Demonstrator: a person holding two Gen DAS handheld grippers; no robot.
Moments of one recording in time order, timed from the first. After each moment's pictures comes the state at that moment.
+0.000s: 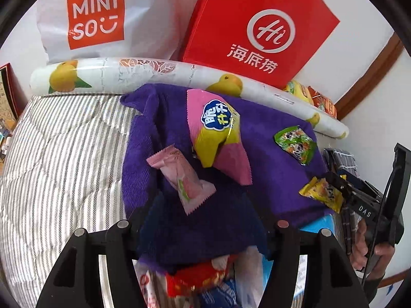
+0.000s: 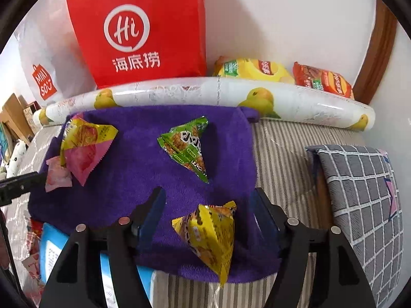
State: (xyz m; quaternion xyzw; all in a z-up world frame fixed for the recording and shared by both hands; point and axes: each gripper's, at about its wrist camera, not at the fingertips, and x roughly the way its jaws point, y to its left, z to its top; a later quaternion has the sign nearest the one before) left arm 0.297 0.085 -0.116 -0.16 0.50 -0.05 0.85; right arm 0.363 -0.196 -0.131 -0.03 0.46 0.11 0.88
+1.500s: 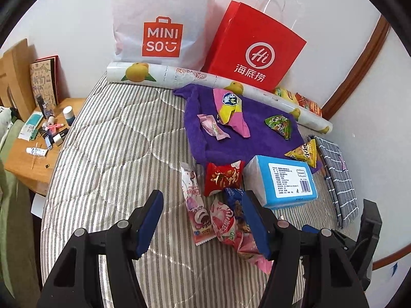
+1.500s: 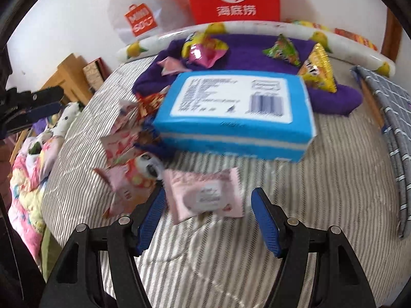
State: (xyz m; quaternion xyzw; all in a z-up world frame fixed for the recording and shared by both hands) left arm 0.127 0.130 -0.054 -0.16 0.46 -0.02 0.88; right arm 0.147 -0.132 -0.158 -0.01 0.51 0.24 0.83
